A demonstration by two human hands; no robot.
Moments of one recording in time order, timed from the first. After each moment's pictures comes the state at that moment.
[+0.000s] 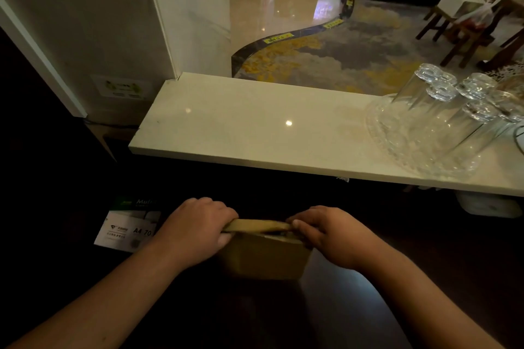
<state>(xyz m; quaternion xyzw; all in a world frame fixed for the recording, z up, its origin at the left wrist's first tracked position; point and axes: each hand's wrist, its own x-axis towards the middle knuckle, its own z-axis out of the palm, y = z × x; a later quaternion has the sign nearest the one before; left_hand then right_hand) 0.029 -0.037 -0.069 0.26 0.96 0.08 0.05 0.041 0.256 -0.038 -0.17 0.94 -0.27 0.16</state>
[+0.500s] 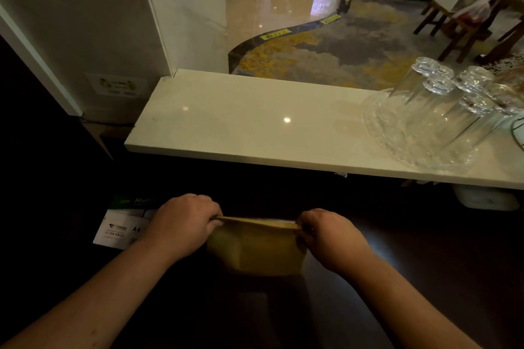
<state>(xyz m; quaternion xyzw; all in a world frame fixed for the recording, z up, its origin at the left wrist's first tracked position) 0.029 -0.047 -0.067 0.19 0.97 0.13 0.05 0.052 0.254 -0.072 -0.12 0.97 -0.17 0.10</state>
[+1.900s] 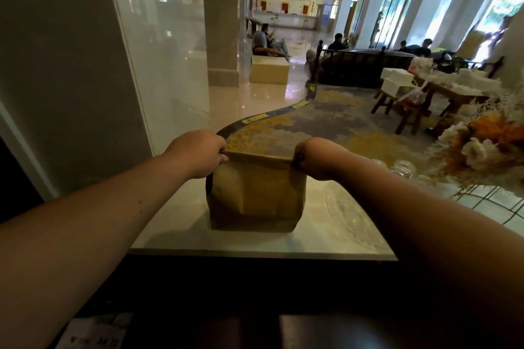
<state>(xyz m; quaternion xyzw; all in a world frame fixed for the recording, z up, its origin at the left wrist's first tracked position) -0.167 0.016 0.161 0.17 0.98 0.04 -0.07 -0.156 0.292 0.166 -0.09 1.00 -0.03 0.01</state>
